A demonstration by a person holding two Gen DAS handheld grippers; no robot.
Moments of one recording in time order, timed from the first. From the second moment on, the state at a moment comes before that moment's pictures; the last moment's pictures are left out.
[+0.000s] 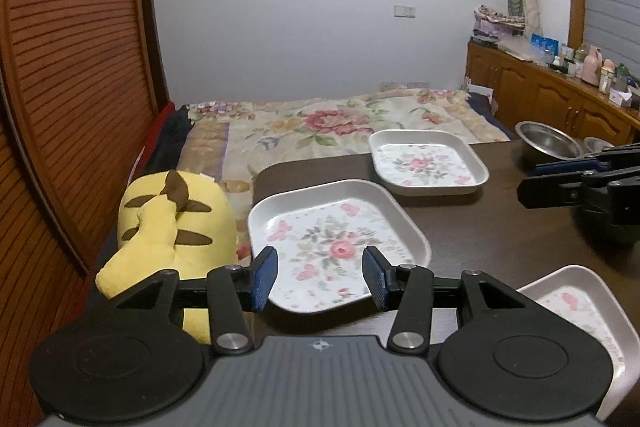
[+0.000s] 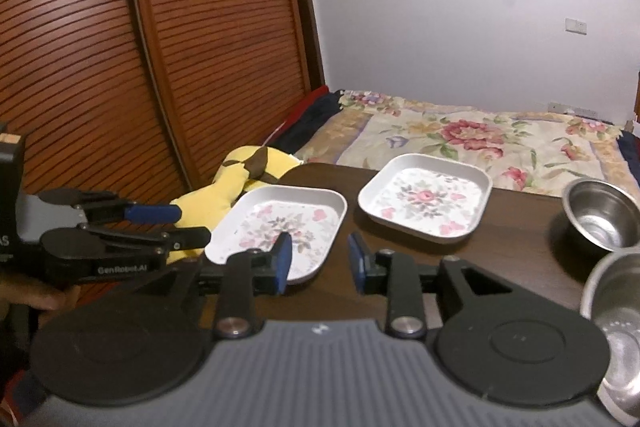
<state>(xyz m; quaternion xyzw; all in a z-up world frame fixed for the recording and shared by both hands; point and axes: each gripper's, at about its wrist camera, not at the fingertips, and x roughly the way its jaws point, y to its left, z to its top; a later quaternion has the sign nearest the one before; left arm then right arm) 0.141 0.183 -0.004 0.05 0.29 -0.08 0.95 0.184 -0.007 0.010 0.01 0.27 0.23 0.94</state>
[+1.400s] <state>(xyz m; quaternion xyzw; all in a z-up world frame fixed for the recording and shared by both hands) 0.198 0.229 -0.059 -0.05 0.34 -0.05 0.94 0.264 0.041 -0.055 0.02 0.37 0.21 0.91</state>
